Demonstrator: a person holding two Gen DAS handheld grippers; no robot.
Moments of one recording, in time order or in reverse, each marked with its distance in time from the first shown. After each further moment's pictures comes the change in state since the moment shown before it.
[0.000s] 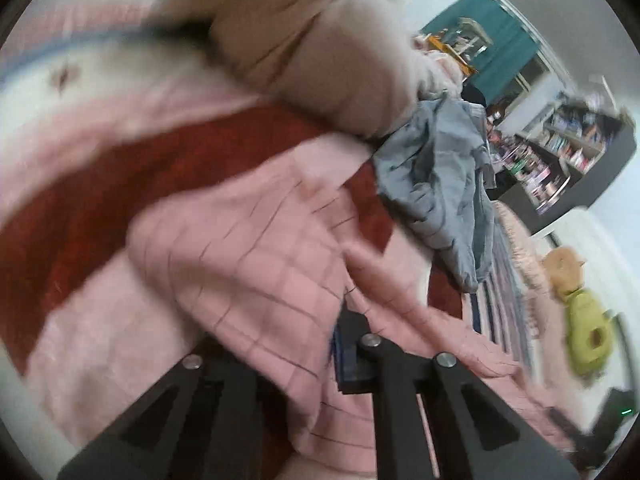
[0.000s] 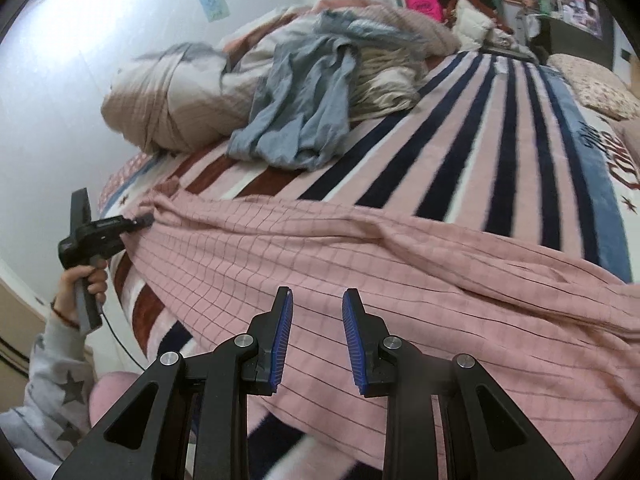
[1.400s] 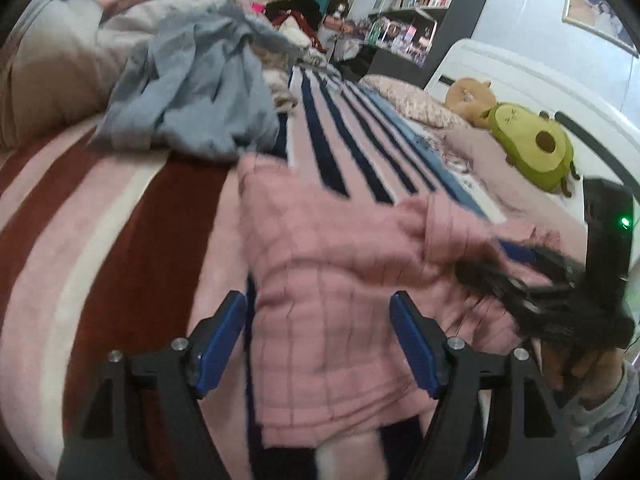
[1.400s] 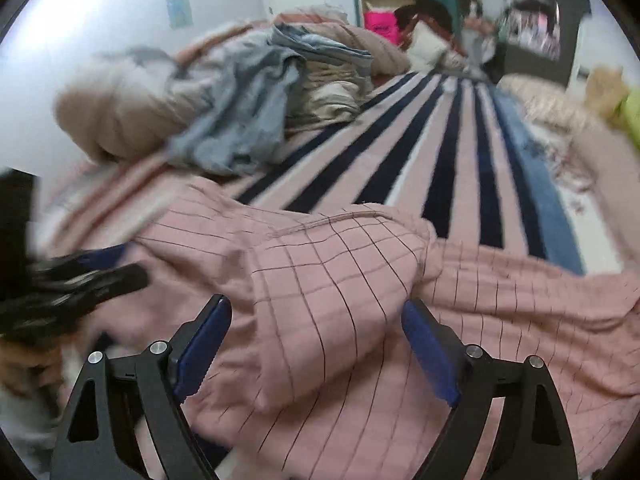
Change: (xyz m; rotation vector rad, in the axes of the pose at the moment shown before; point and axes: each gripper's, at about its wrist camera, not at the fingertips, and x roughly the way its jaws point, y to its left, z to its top) left arm 0.028 -0.185 -0.128 0.543 0.206 -0.239; right arm 0.026 -0.006 -0.015 -0.048 -0.066 -0.309
